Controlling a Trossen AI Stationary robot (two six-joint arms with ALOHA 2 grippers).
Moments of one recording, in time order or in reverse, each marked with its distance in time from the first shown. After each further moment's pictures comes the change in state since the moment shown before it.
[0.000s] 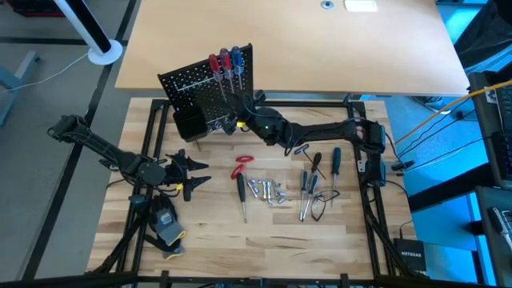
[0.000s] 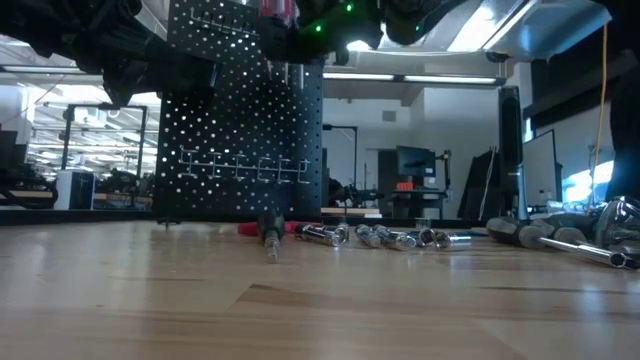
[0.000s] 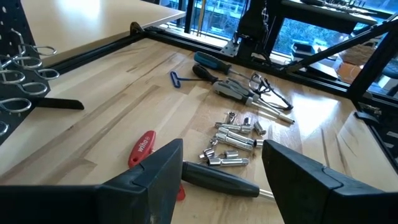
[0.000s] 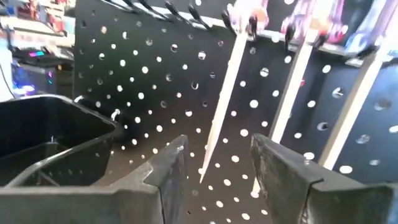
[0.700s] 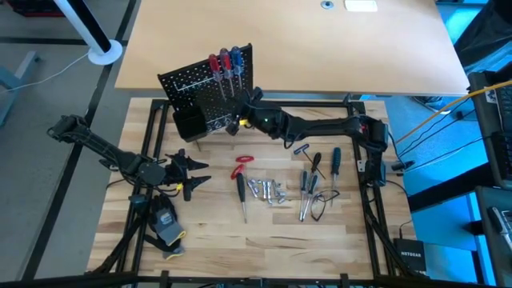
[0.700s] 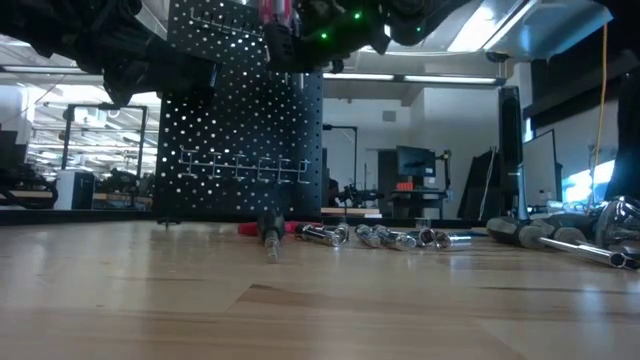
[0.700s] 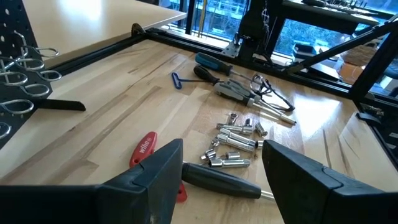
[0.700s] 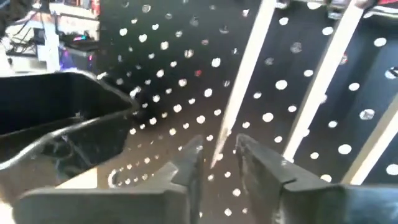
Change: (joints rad) left arm 0.002 0.000 -0.003 0.005 -0.005 0.005; right arm -0.066 -0.013 0.002 -0.117 -0.219 0.060
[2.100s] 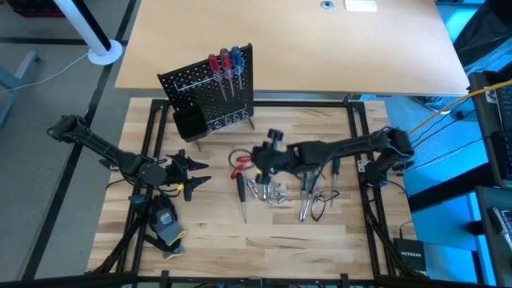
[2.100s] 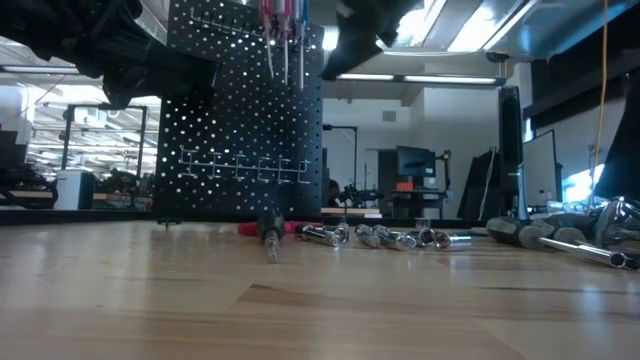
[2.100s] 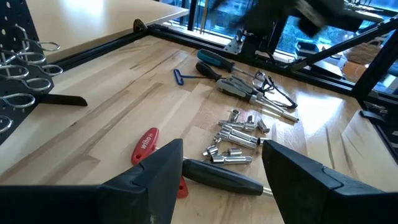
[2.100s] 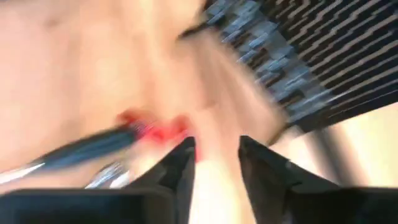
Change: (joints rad) left arm 0.000 0.010 -0.002 -0.005 -0.004 -0.017; right arm 0.346 -0.205 0.000 -1.035 0.101 0.281
